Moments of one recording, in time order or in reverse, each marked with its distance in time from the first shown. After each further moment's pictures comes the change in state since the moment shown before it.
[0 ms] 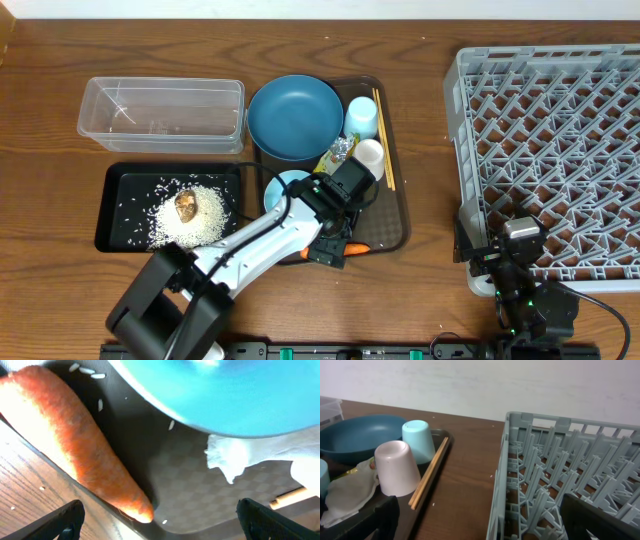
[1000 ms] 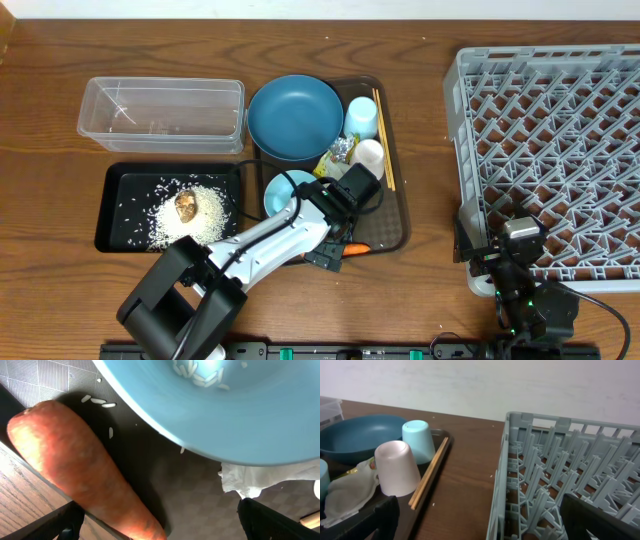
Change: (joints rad) left arm -0.033 0.045 0.004 -0.024 -0.089 0.029; right arm 0.000 0.000 0.000 0.000 0.000 0.000
